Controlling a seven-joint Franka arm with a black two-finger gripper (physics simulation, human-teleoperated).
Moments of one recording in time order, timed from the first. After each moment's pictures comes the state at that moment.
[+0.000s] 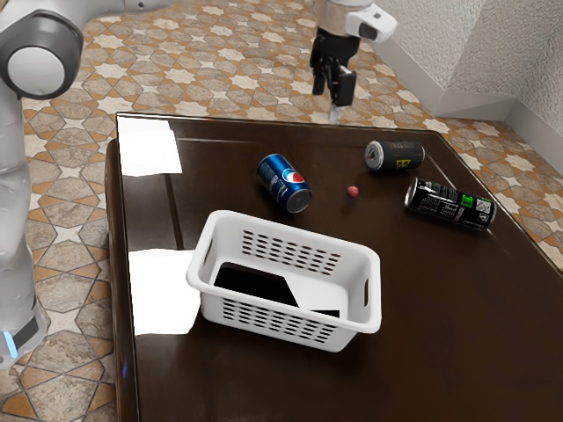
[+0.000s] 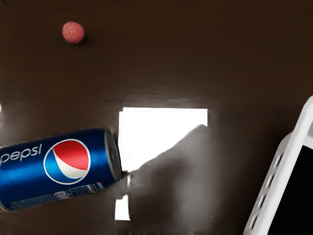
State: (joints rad) arm -0.02 0.02 0.05 -1.34 0.02 1.49 0.00
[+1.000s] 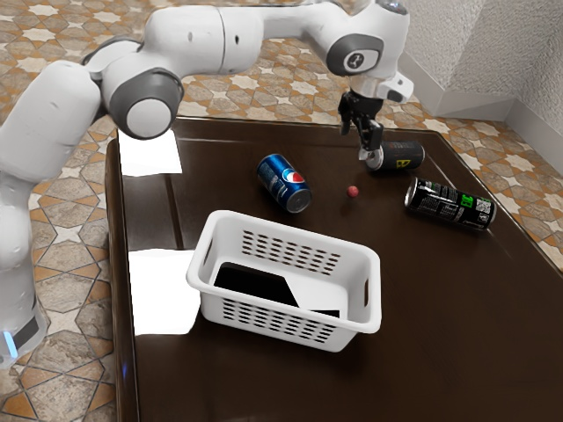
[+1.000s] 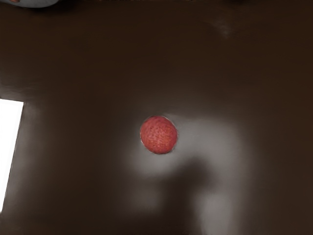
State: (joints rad) arm 0.15 0.52 0.02 -1.06 0.05 1.71 0.02
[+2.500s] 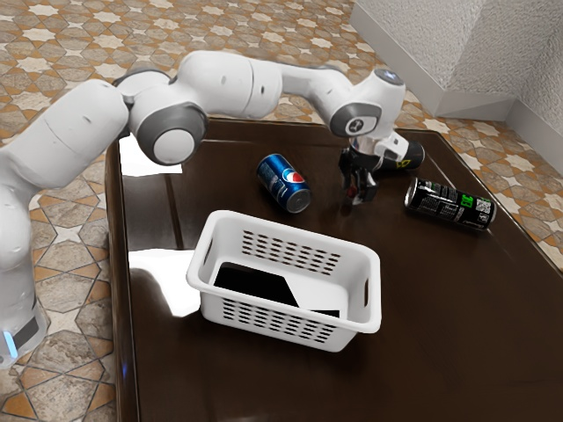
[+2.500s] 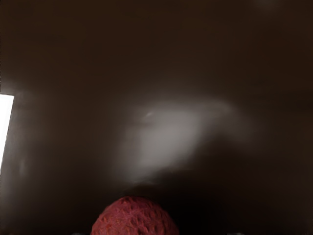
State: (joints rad) arm 0.15 0.73 0.02 -1.06 0.05 1.89 0.01
